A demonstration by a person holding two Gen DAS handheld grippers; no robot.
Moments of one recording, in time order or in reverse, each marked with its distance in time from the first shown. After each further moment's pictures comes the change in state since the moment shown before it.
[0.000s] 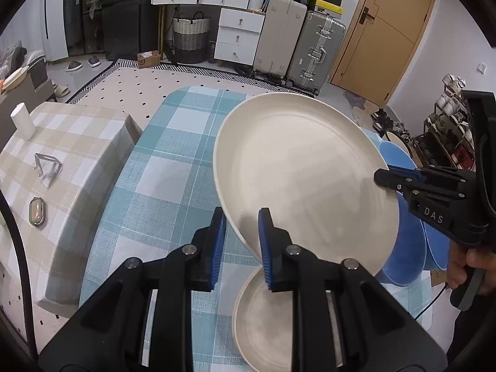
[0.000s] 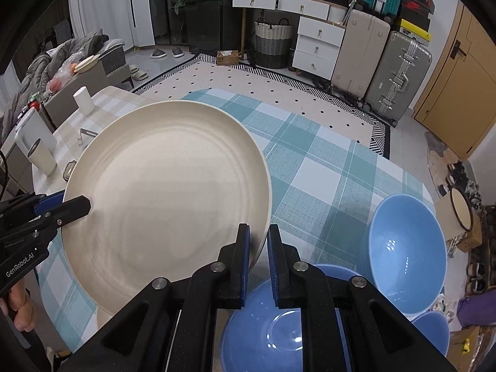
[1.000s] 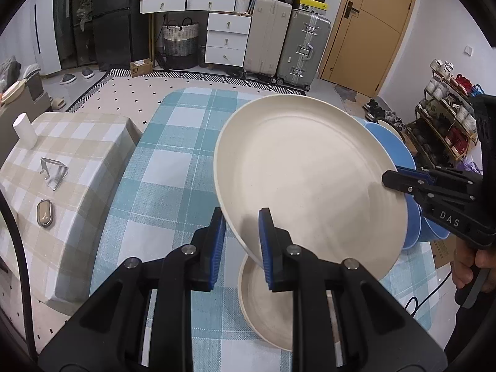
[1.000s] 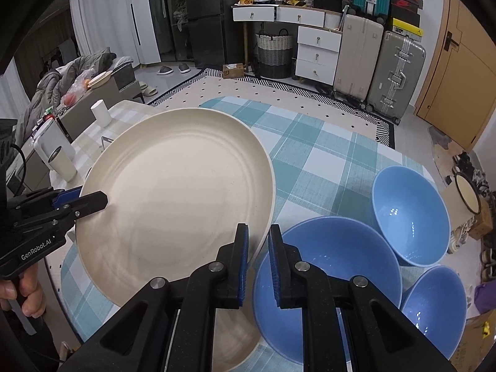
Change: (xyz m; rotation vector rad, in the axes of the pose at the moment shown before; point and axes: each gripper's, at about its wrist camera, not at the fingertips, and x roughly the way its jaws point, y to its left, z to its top) left arm -0.046 -0.011 -0.036 0.076 -0.008 -0.011; right arm -0.053 0.016 -0.056 0.054 -0.069 0.058
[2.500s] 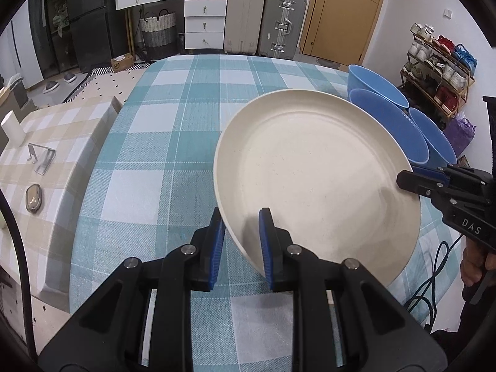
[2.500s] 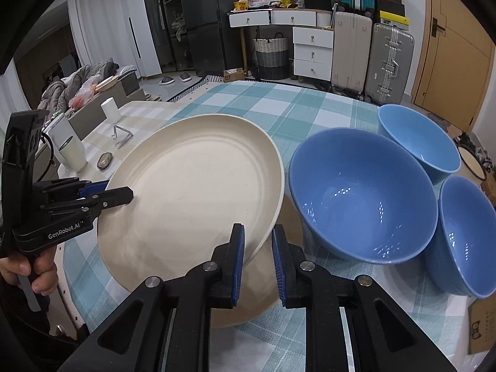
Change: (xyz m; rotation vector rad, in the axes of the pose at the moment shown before) left arm 0.036 0.012 -0.096 0.111 0.069 -0.037; right arm -0.007 0.029 -0.121 0.074 -0.043 0.032
